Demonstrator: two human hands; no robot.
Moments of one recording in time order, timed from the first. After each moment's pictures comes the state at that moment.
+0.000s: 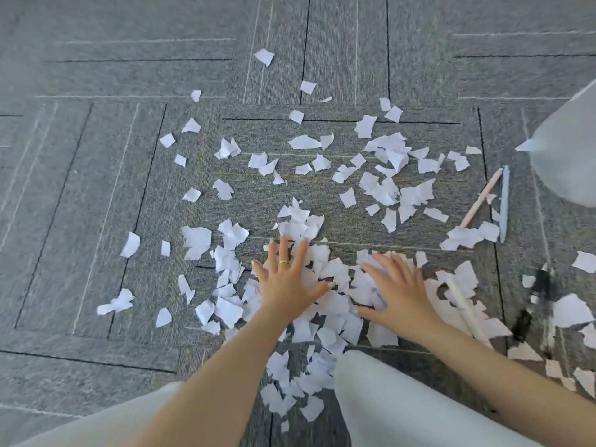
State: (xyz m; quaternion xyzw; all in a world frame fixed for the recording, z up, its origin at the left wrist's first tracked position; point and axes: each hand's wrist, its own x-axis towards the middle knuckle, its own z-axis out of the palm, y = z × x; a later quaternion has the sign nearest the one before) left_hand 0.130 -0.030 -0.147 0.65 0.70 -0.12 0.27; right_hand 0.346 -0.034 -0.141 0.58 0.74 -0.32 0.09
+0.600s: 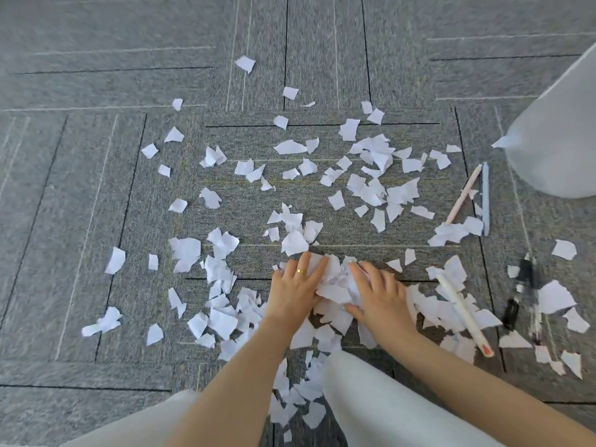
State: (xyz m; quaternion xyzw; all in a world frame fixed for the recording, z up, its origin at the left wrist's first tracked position) left_hand 0.141 -0.031 -0.150 0.80 0.57 -0.14 0.13; right_hand 0.315 -0.055 -0.152 0.63 0.75 -0.16 0.08
